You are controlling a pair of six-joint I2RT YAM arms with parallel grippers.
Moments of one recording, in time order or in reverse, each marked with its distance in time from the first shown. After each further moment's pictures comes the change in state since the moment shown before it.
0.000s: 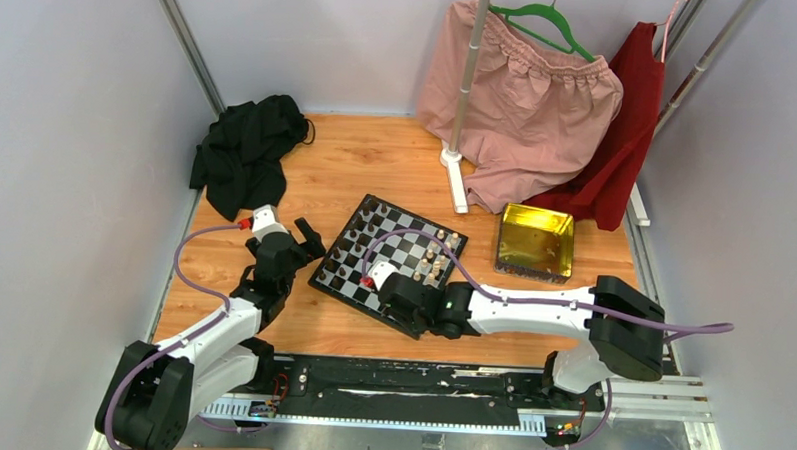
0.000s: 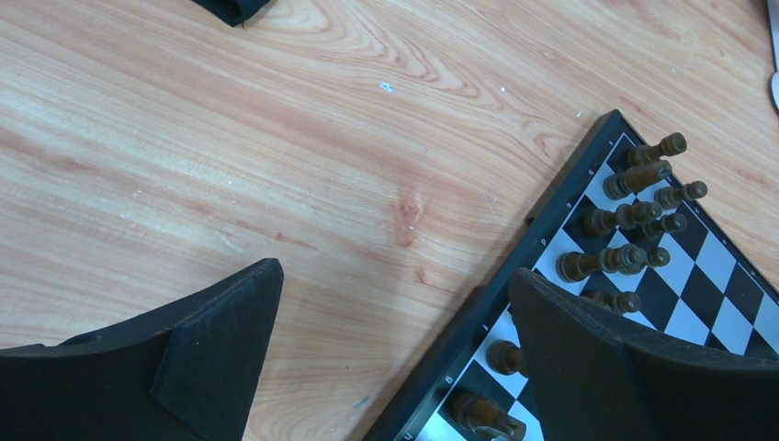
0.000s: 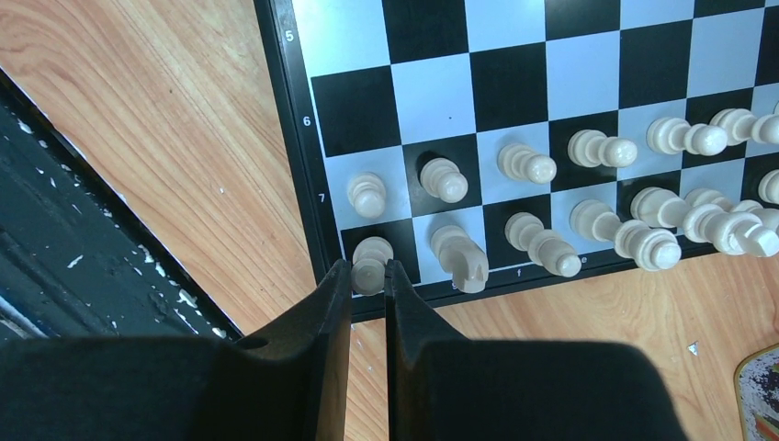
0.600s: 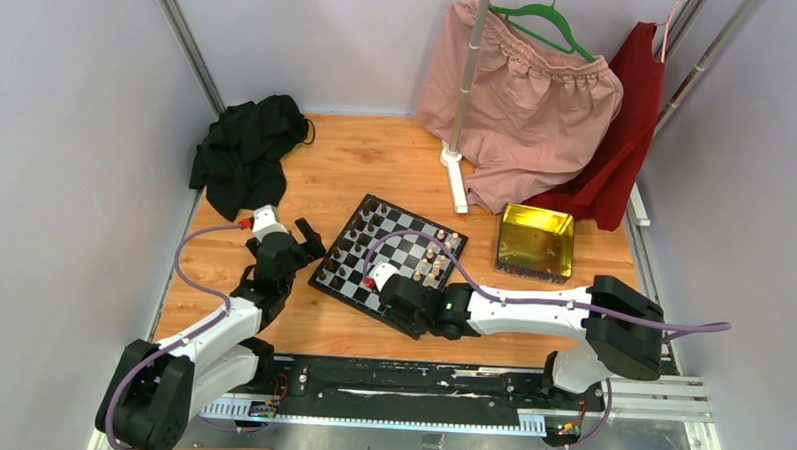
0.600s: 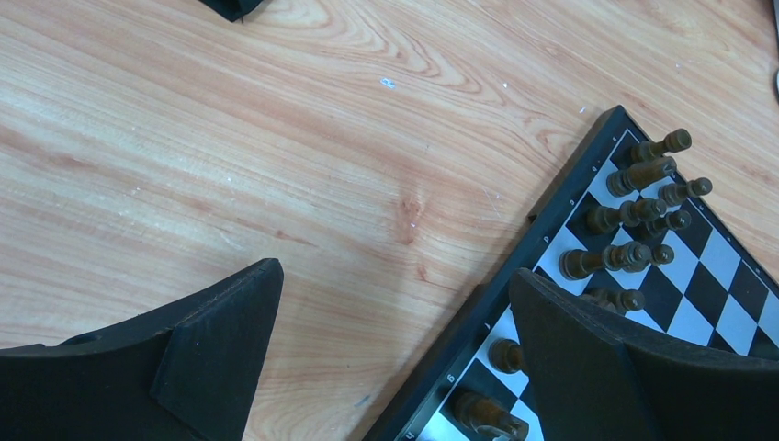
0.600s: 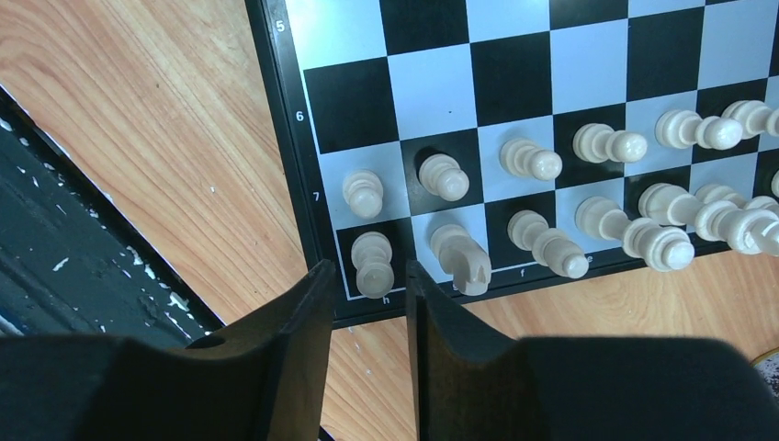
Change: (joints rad) left arm 0.000 0.006 0.000 0.000 0.001 0.000; right arm -0.003 0.008 -0.022 0.023 0.000 0.006
